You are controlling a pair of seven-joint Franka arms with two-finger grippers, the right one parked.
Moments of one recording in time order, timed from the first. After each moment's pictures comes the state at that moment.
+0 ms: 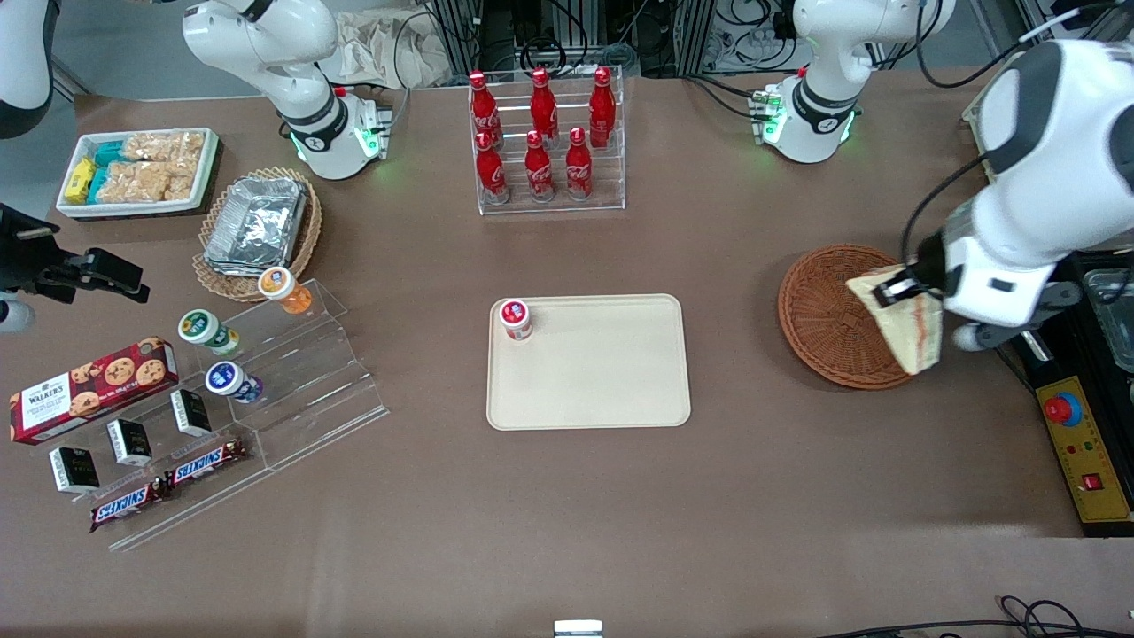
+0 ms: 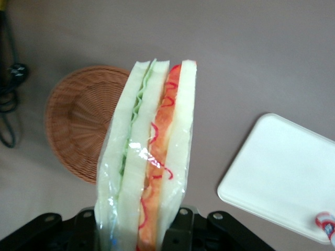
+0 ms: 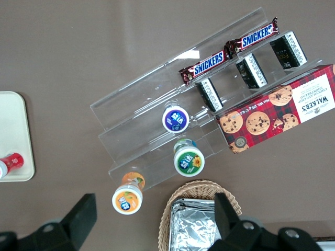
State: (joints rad) arm -0.04 0.12 -0.20 -1.65 -0.01 1.64 -0.62
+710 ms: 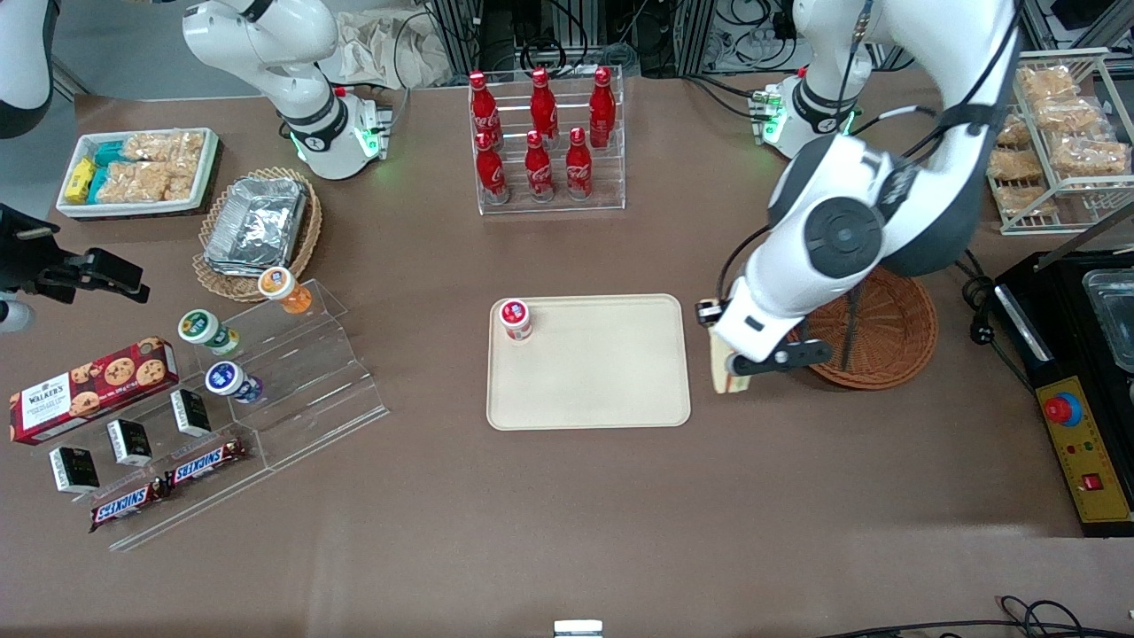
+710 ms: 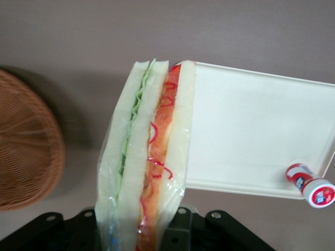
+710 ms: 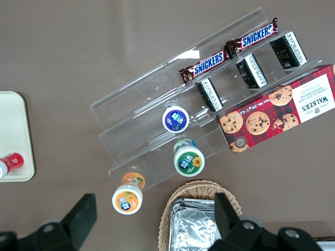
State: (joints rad) arm -0.17 0.37 -0.36 -1.61 -0.01 1.85 -0.67
